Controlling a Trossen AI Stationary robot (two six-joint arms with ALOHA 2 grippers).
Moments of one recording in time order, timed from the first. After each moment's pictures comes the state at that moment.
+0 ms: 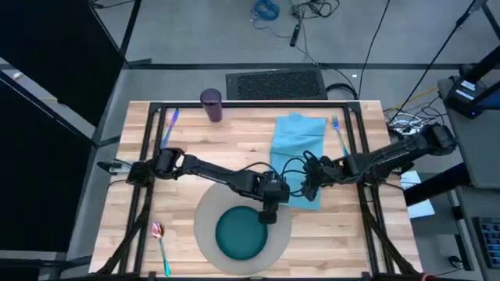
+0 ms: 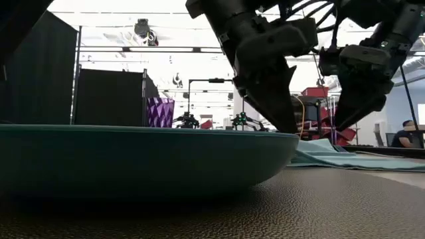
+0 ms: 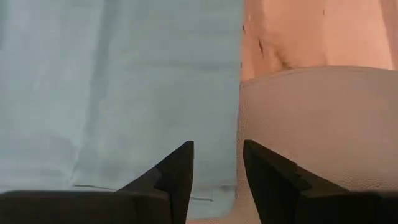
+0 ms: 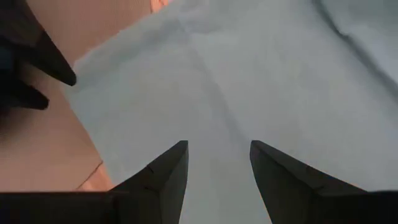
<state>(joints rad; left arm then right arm) -0.18 2.24 1.83 -0.63 -0.09 -0.05 0.23 1.16 0.56 -0.45 0.24 0.83</state>
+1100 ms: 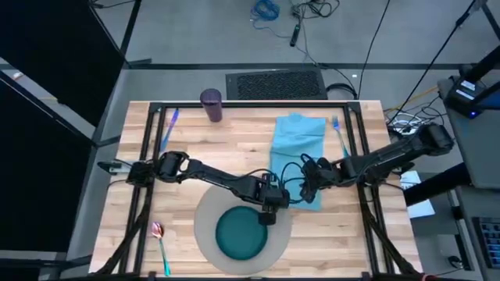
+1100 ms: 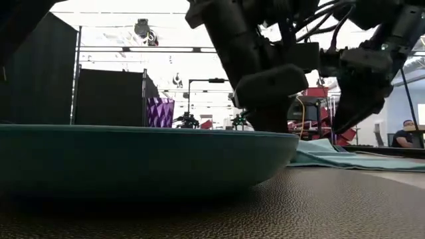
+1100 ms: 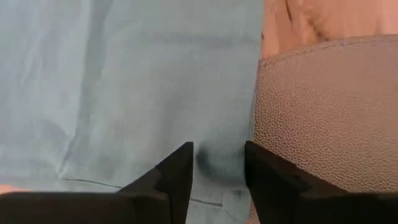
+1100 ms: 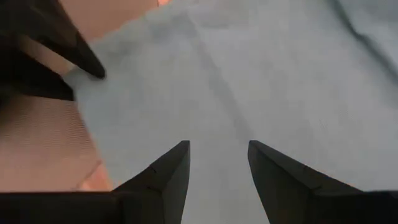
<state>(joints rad) -0.20 2.30 1.83 -0.64 -0.19 -0.05 0.25 1.25 0.56 -0.43 0.26 0.83</state>
